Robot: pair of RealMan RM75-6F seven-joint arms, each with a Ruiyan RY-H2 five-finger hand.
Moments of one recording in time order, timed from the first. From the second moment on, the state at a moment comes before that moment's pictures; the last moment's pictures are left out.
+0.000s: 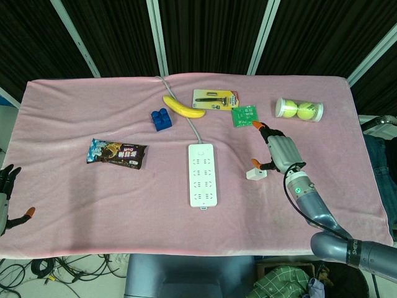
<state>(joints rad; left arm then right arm) -0.10 -1.08 -0.08 -1.70 1.34 1.42 0.09 0.78 -1.20 0.25 -1.67 -0.88 0.88 -0.07</state>
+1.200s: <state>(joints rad) -0.08 -1.07 -0.06 -1.70 1.38 1.45 0.09 0.78 -1.18 0.20 -1.72 -0.86 0.85 -0.15</state>
